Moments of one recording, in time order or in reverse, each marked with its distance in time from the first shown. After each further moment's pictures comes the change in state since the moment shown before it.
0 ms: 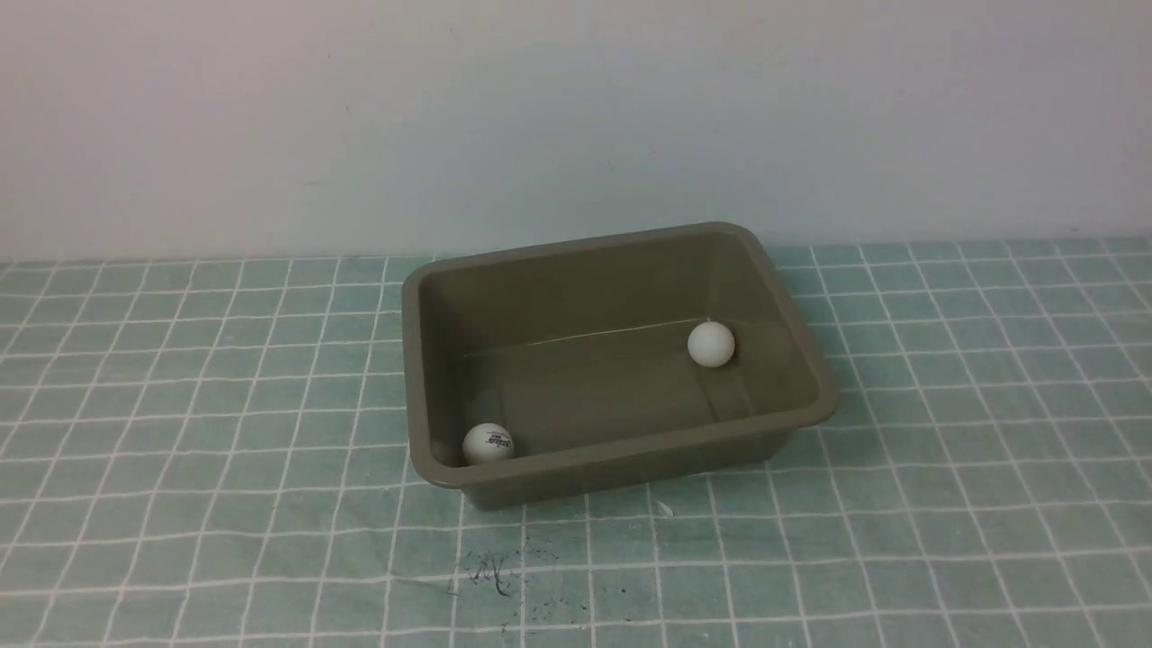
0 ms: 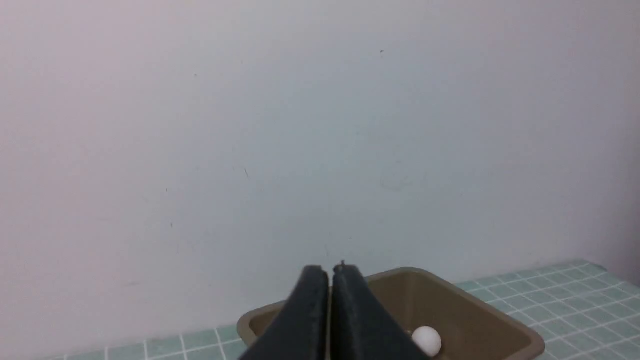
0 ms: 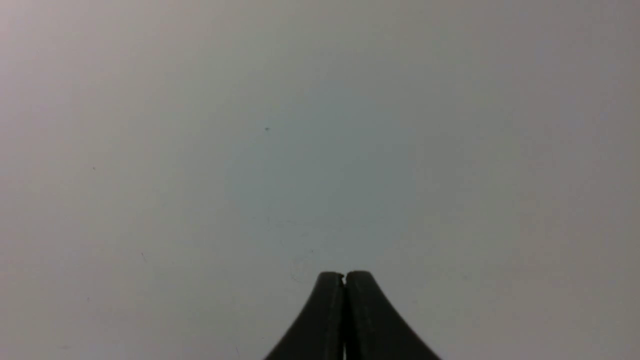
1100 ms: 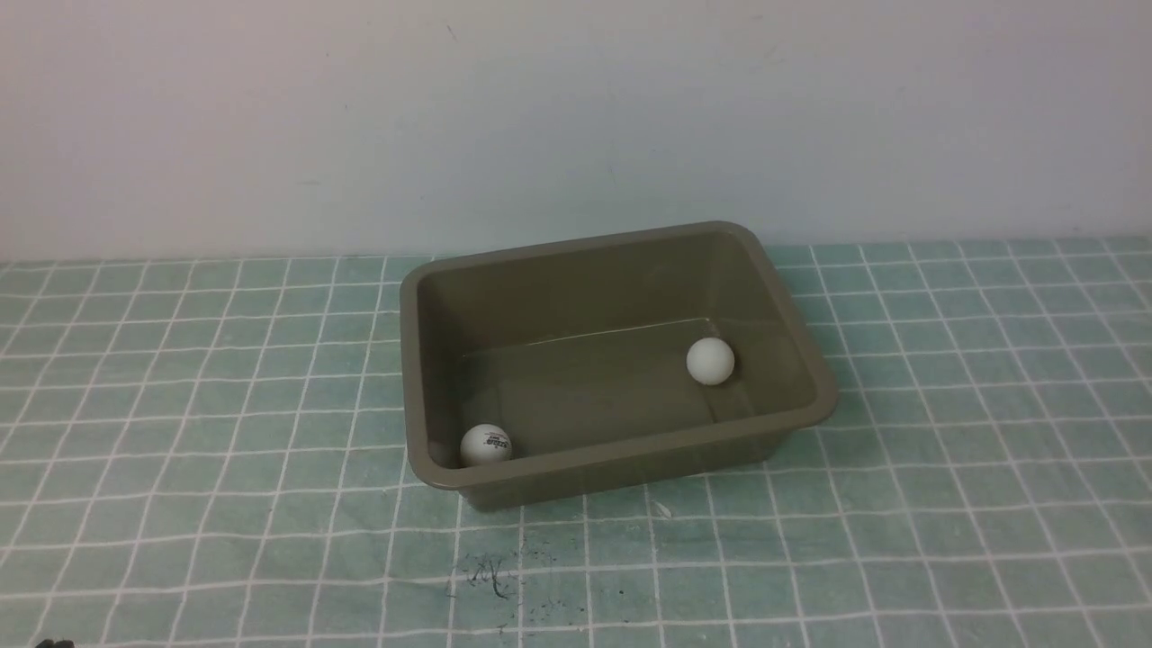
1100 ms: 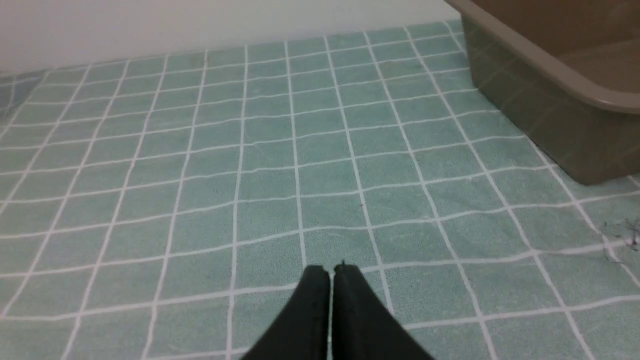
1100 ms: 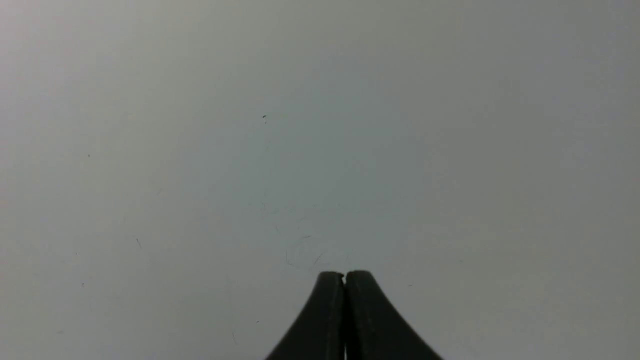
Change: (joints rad) right arm 0.000 -0.001 0.001 -0.002 0.032 0.000; left arm 0.294 0.004 0.383 0.195 0.064 -0.035
